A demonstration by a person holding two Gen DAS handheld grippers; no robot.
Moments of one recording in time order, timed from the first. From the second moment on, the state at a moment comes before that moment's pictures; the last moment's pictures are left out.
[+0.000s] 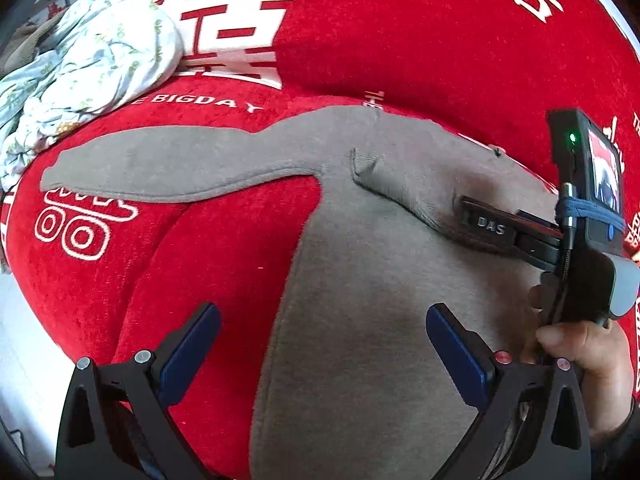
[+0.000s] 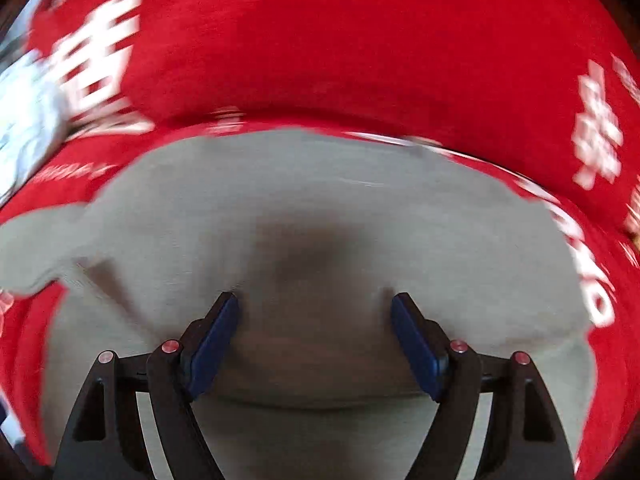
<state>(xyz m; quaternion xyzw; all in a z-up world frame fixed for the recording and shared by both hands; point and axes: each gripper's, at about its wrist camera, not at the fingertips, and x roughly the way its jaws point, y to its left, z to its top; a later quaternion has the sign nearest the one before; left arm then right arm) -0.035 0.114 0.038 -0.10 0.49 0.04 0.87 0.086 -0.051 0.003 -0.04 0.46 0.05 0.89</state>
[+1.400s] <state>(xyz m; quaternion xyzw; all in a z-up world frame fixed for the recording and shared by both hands) 0.044 0.446 -0.026 -0.45 0.34 0.15 0.81 0.071 -0.050 -0.007 -0.03 0.43 0.09 0.90</state>
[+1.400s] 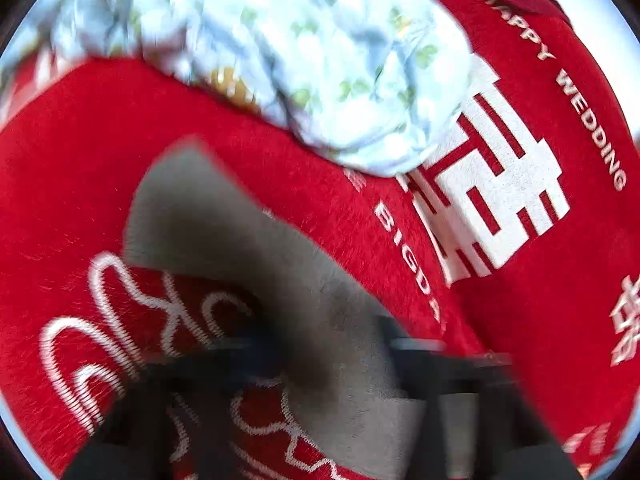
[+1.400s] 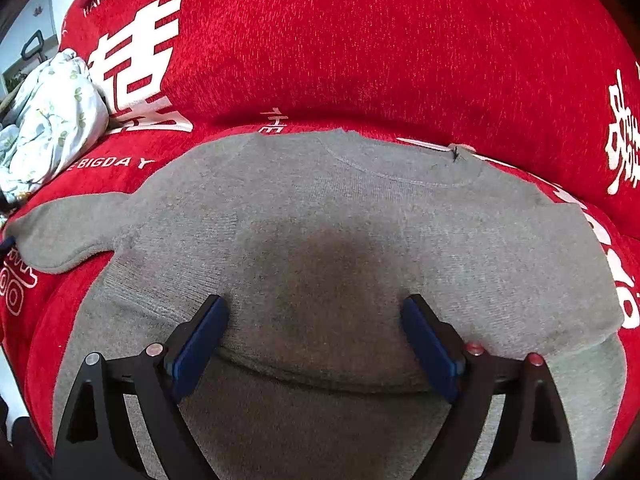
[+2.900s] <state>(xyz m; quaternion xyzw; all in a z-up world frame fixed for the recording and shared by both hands) 0.100 0.191 0.099 -0.03 0.40 0.28 0.87 0.018 -0.176 0.008 0.00 0.44 0.06 0.89</state>
